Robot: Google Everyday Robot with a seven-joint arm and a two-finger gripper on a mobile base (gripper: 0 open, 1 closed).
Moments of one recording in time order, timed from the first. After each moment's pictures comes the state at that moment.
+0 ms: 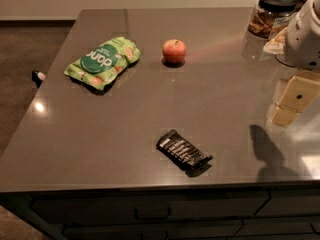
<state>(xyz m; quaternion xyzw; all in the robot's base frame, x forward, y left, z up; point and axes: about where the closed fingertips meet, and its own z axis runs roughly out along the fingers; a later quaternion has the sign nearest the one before) 0.438 -0.217 0.976 -0.60 0.78 -0.03 0.16</state>
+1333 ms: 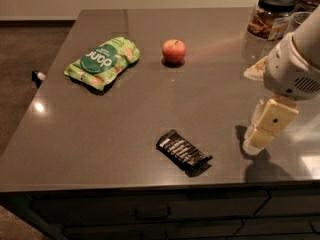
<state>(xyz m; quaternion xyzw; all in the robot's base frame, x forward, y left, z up) 0.426 -0.183 0.933 -0.60 0.78 0.05 0.17</state>
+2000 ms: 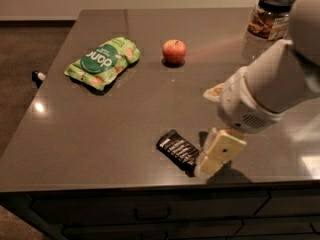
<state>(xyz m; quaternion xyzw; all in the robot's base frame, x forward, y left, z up) 0.404 -0.101 0.897 -0.60 0.76 0.10 0.22</state>
